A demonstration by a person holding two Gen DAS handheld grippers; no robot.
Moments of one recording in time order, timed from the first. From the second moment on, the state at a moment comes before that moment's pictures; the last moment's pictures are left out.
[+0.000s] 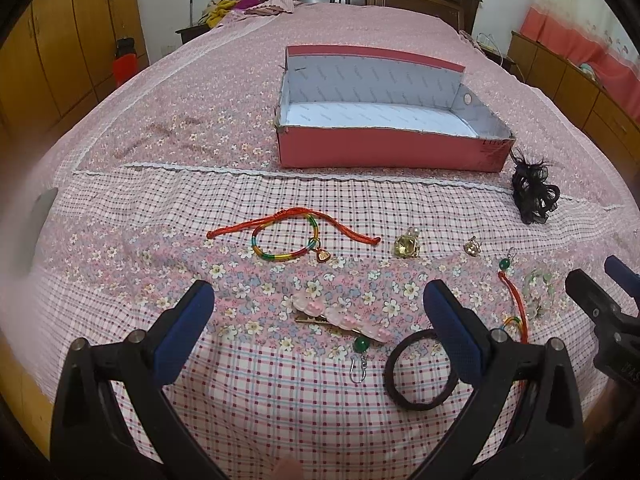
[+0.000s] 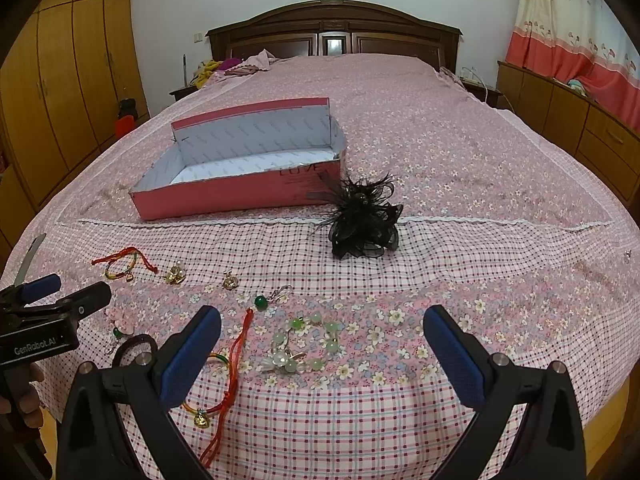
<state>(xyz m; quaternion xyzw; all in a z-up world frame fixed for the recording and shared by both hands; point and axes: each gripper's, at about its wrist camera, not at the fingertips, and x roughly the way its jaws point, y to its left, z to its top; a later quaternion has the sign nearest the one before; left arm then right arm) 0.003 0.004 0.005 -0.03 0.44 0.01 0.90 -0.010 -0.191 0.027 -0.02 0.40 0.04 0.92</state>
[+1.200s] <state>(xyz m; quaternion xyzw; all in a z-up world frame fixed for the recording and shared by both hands) 0.001 0.004 0.008 -0.03 0.44 0.01 0.90 -0.012 -0.189 0.032 -0.01 0.39 0.04 0.92</state>
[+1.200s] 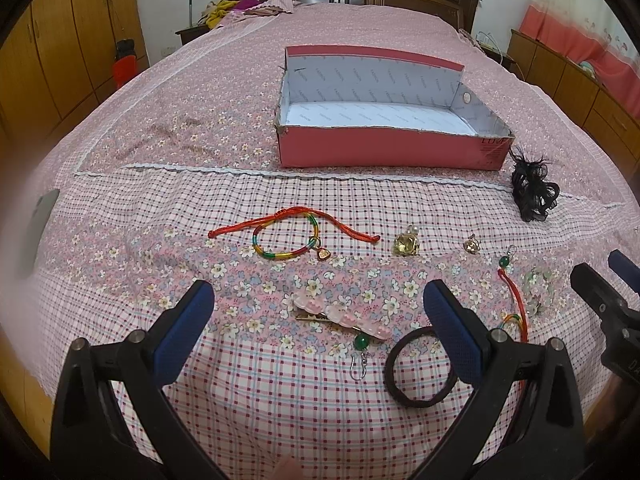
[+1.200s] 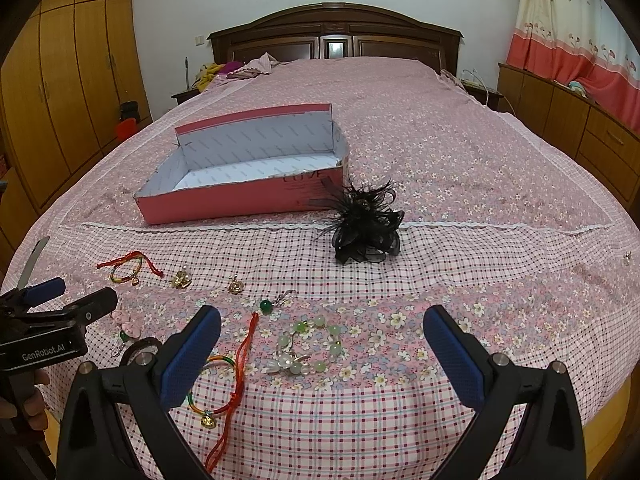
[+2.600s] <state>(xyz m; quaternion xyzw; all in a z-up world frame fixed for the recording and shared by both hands) 0.047 0.037 -0.010 -0.03 0.46 0.03 0.89 0.013 -0.205 0.029 -0.01 0.39 0.03 0.92</state>
